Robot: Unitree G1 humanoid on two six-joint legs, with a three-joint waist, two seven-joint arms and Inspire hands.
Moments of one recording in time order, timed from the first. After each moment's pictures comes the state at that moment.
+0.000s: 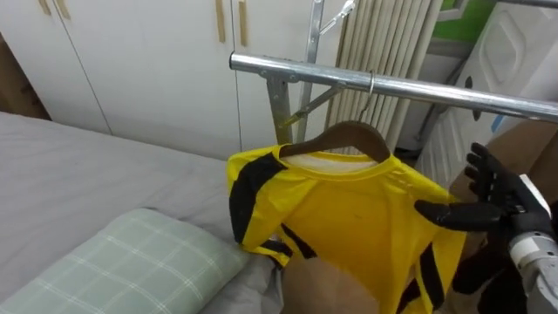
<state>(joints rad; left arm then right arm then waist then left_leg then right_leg) 0.23 0.22 0.20 1.02 0.24 0.08 0.37 -0.19 -0.43 -0.15 0.43 0.24 0.00 0.01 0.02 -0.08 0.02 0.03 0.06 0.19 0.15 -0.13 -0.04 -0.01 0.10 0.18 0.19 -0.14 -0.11</state>
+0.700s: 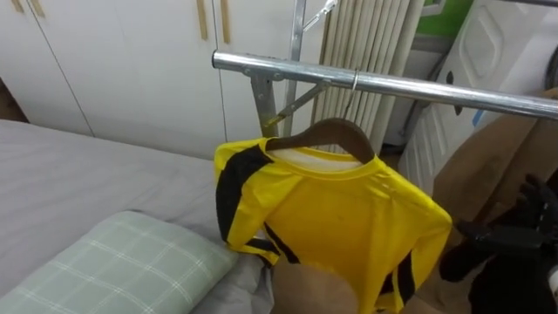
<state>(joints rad) 0.24 0.22 0.23 1.02 0.26 0.08 0.36 -0.10 -0.43 -0.24 0.51 0.23 -0.01 -0.05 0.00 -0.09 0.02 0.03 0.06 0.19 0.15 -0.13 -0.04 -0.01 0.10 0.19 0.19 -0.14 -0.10</state>
